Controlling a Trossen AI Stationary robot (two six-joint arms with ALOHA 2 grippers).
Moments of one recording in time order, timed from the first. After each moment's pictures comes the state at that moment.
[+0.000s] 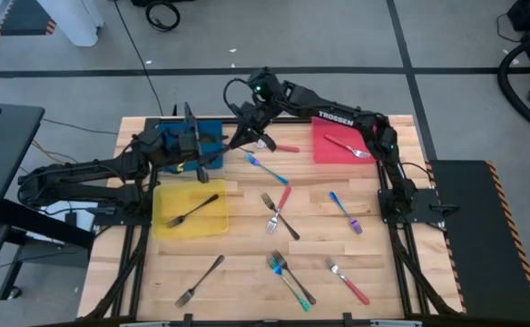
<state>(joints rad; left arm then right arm) 0.30 0.90 0.62 0.42 0.07 0.19 -0.43 2.13 2.11 -0.49 -1.09 -0.42</state>
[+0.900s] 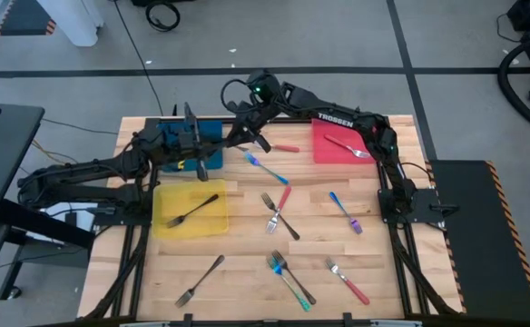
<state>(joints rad) 0.34 0.90 0.62 0.40 0.10 0.18 -0.42 2.13 2.11 -0.44 -0.99 -0.36</state>
